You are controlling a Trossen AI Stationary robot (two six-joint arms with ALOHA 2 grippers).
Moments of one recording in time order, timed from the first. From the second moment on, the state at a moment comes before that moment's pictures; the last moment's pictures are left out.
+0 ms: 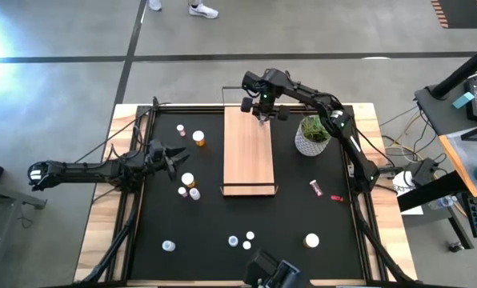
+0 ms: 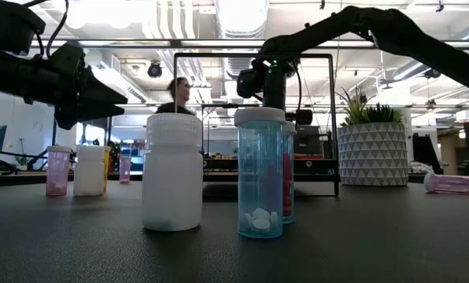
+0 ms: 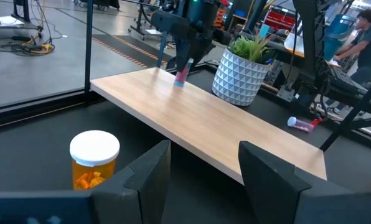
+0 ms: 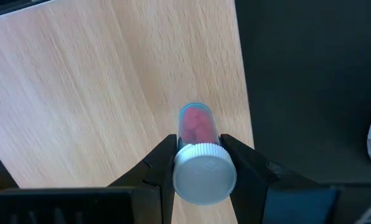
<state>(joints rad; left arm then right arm) 0.10 0.33 0.02 0.12 -0.40 -0.36 -0.63 2.34 2.22 -1.36 -0.08 1.16</state>
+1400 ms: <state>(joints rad) 0.10 0.33 0.02 0.12 -0.40 -0.36 -0.61 2.15 2.22 -1.50 -0.01 1.12</state>
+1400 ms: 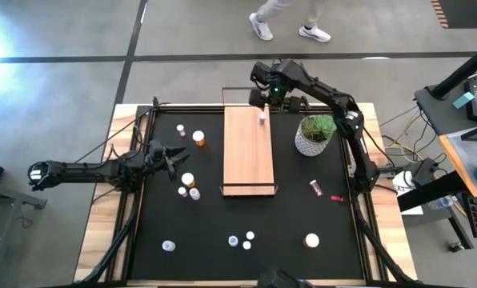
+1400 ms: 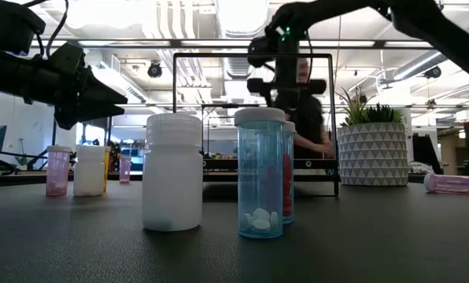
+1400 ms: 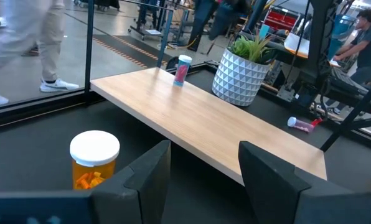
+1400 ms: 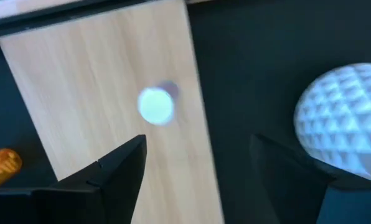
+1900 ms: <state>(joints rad) 0.10 0.33 0.02 0.12 -0.40 -0.36 -0.43 1.88 2.03 -1.57 0.08 1.16</state>
